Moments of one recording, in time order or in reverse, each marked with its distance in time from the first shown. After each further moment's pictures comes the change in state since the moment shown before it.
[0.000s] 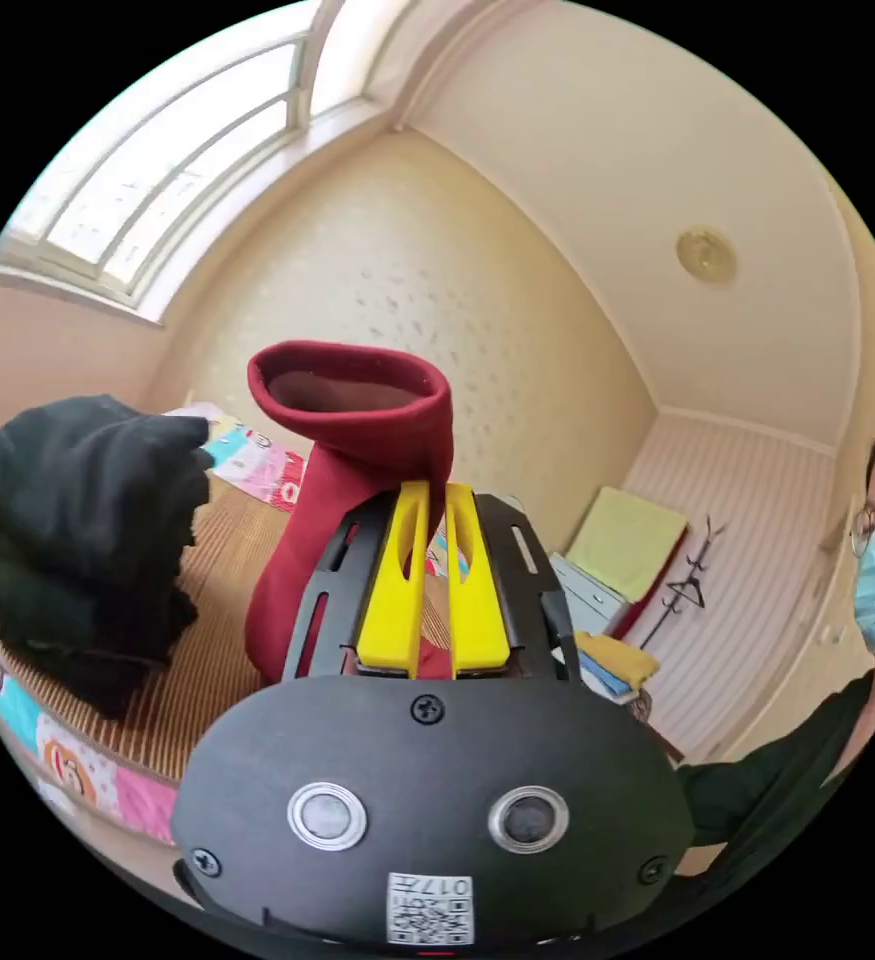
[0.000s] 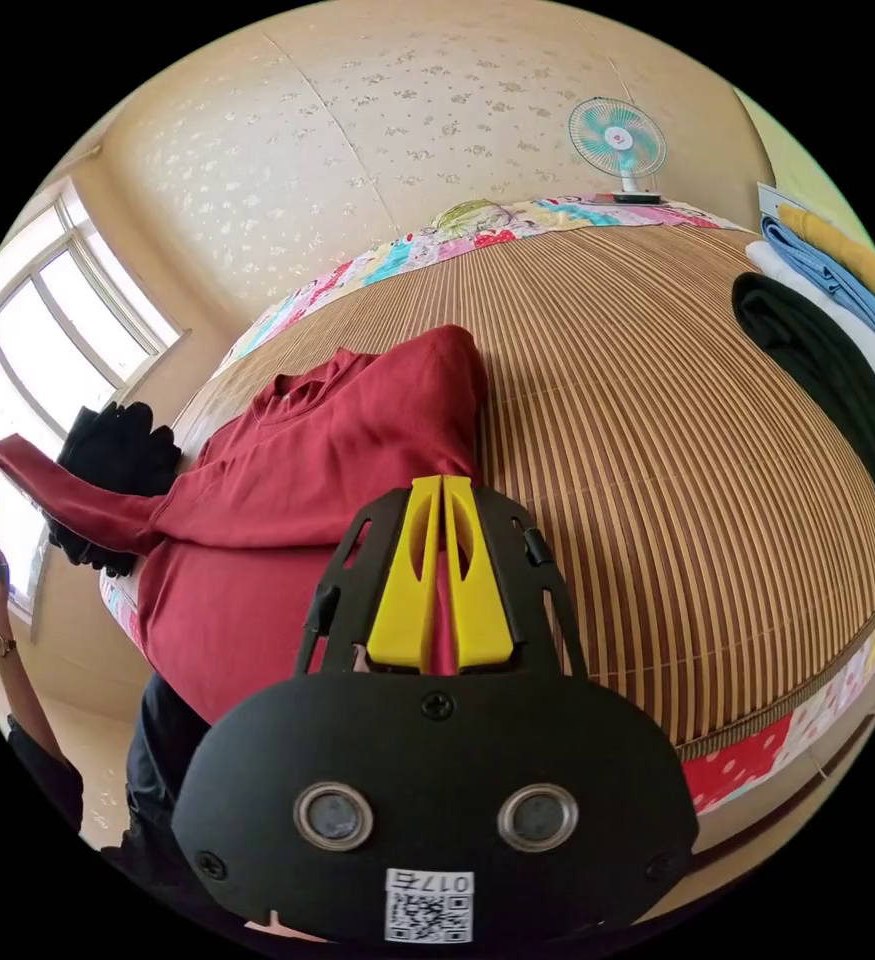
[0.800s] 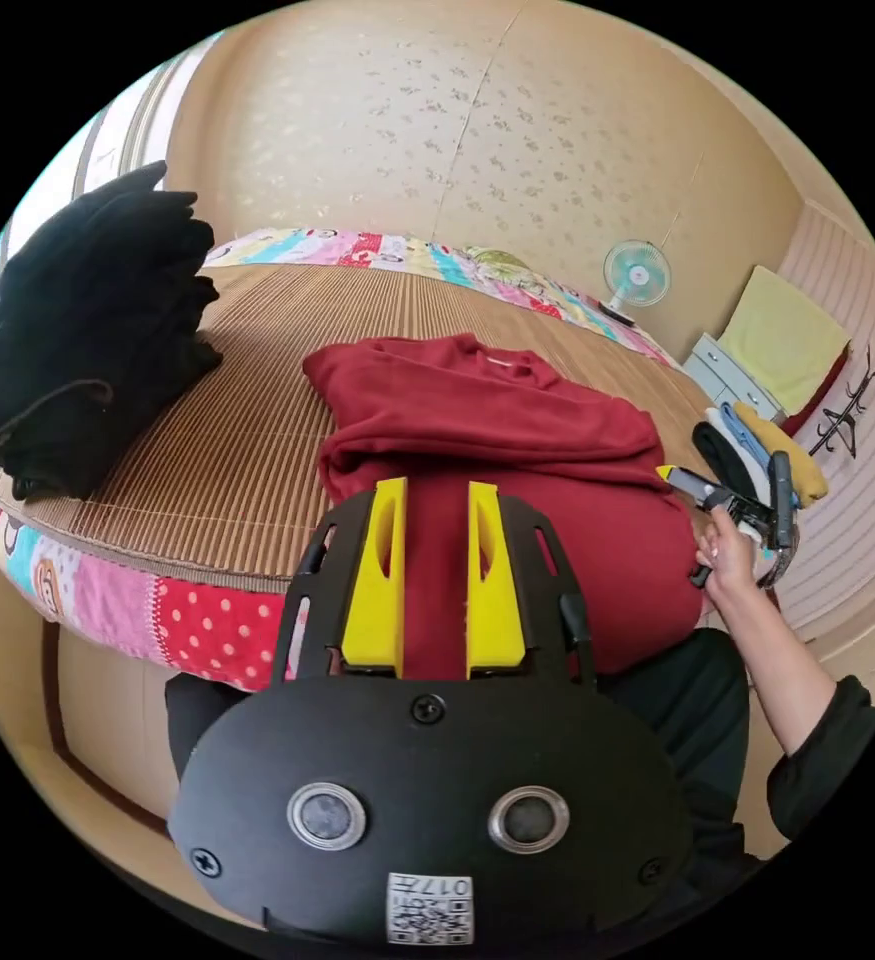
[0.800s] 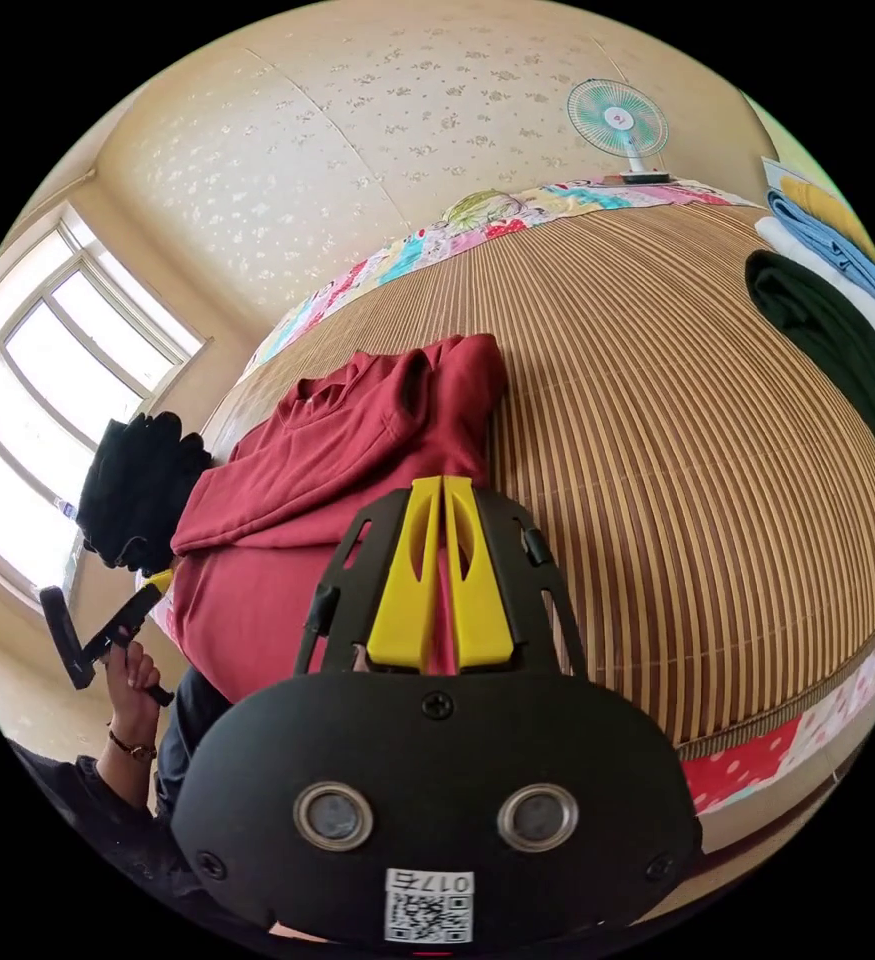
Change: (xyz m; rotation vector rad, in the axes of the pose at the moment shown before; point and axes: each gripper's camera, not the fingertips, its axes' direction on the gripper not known) left arm -0.014 0.321 0.150 -0.679 -0.584 -0.087; right arm 0.030 0.036 -0.039 -0.025 -0.094 0.037
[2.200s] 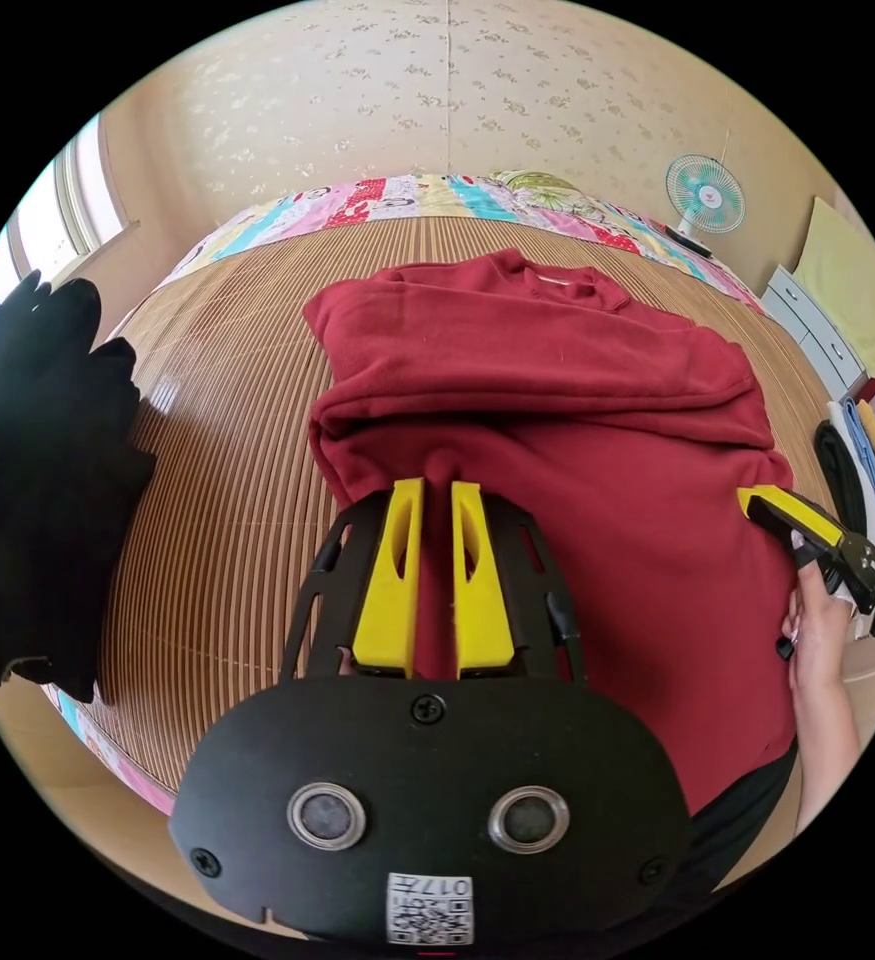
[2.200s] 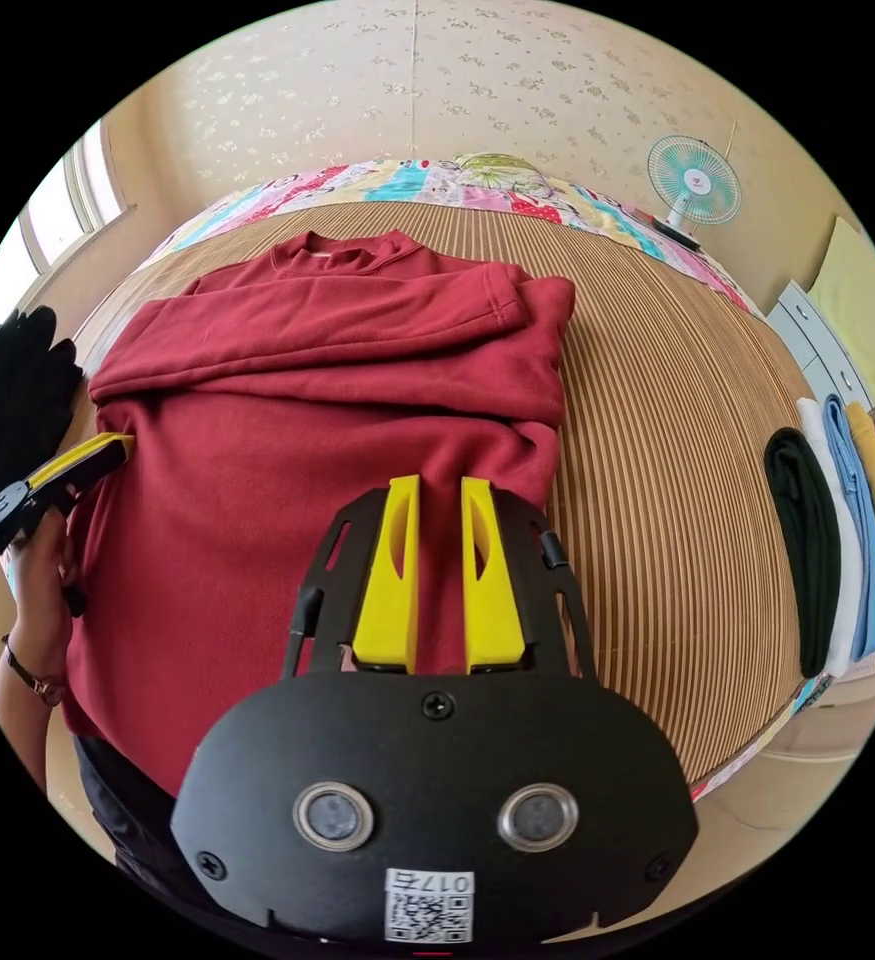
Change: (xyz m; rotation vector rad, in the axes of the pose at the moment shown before) left arm 0.073 -0.124 0.219 -0.087 -0.186 0.050; right arm -0.156 -0.074 0.186 -0.183 0.416 -0.213
